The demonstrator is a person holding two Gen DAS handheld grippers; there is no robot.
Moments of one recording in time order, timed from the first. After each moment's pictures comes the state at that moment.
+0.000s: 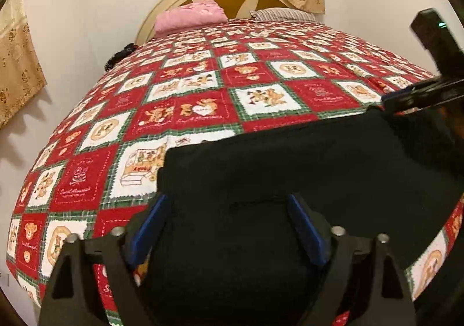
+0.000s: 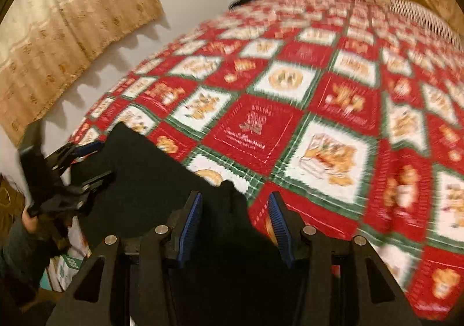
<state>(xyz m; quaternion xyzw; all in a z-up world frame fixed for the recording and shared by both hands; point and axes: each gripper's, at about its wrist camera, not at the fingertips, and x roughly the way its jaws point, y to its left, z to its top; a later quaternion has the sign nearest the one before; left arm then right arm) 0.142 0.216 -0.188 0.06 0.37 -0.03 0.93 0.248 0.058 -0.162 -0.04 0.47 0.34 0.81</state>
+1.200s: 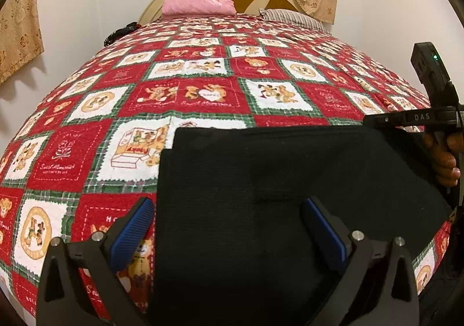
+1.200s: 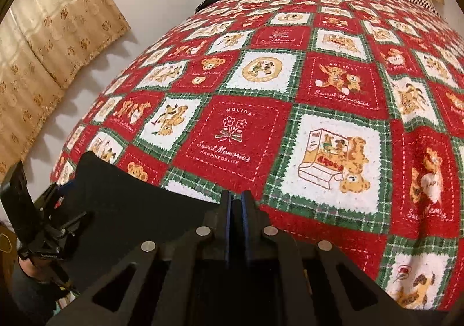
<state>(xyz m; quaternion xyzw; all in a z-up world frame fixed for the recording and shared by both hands) 0.154 0.238 -0.199 -0.01 0.39 -0.05 0.92 0.269 0.068 -0.186 0.01 0.48 0.28 0.83</state>
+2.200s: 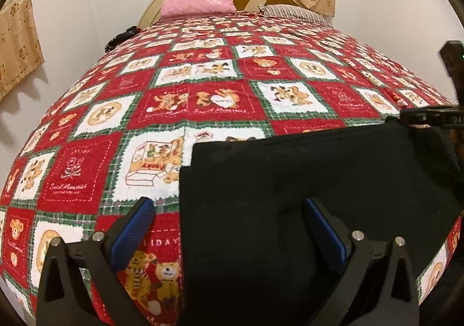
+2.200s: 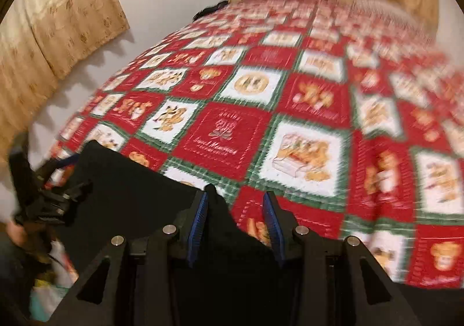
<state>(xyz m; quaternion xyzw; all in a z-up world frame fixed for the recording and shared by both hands) 0.164 0.249 -0.196 0.02 0.39 -0.04 0.92 0.248 0.047 -0.165 0.00 0.47 0.28 0.83</state>
